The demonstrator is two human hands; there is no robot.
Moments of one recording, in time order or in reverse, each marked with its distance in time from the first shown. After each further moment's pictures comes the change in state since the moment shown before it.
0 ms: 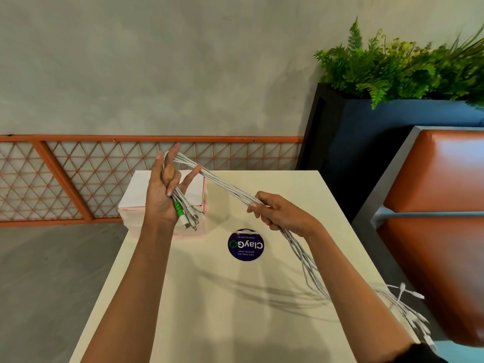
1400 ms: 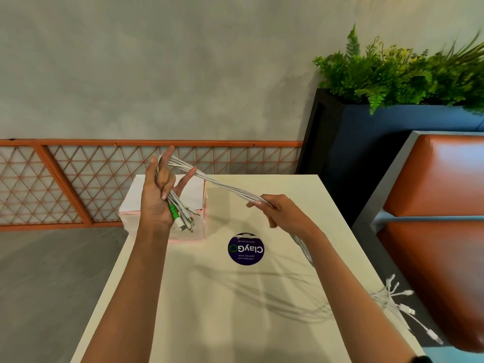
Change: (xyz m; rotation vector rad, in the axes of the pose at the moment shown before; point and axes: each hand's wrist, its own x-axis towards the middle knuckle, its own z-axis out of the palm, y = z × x) left_hand 0.002 0.008 -0.006 -0.009 -0.012 0.034; right_hand 0.002 0.002 0.000 -0.188 0.242 -0.062
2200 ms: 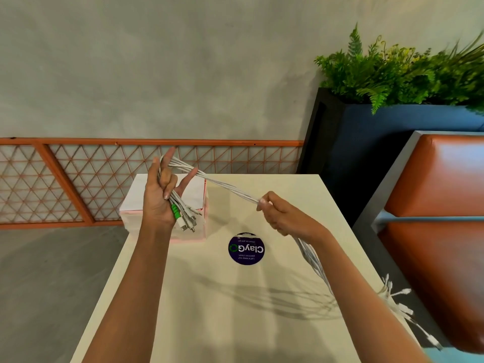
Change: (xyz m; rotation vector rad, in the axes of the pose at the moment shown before) left_hand 0.002 -0.004 -0.001 -0.003 0.036 -0.016; right_hand -0.016 -0.015 -0.009 0.105 -0.141 0.144
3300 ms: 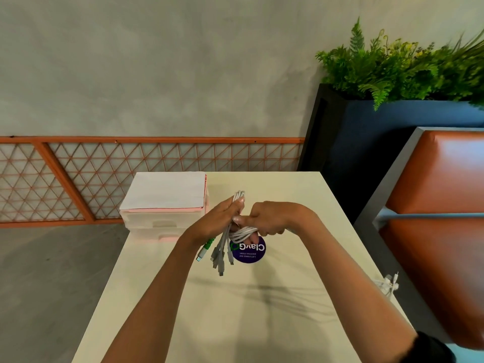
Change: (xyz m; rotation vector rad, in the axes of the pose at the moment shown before) left_hand -0.031 -0.064 0.028 1.147 -0.391 -0.427; right_hand 0.012 -0.056 0.015 -0.596 -0.409 0.129
